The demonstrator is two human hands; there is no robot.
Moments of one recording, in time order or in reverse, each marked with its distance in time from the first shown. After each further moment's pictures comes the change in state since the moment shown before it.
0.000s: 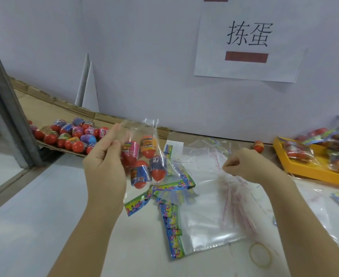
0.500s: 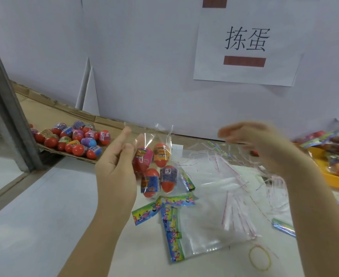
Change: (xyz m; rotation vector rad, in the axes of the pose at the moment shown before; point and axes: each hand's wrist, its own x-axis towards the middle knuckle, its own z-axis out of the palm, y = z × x) left_hand -0.014 0.000 0.009 0.049 -0.087 0.060; right_hand -0.026 -0.025 -0.049 0.763 0.118 -0.260
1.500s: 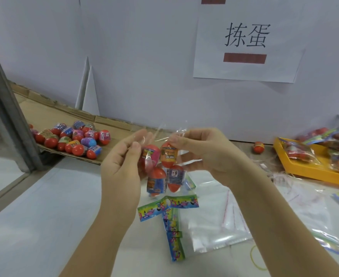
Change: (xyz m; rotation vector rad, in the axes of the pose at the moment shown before) left_hand -0.008 0.007 0.007 -0.069 -0.099 -0.043; right_hand -0.005 -0.053 0.079 0.431 -0.220 0.154
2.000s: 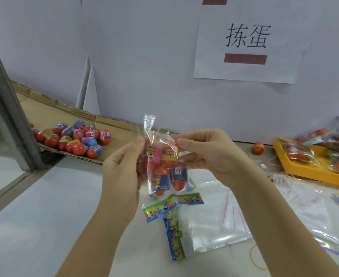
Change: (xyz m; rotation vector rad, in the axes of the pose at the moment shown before) left_hand 0.000 0.005 0.001 -0.125 -0.066 -0.100; right_hand 0.000 0.002 -0.001 0.069 0.085 0.028
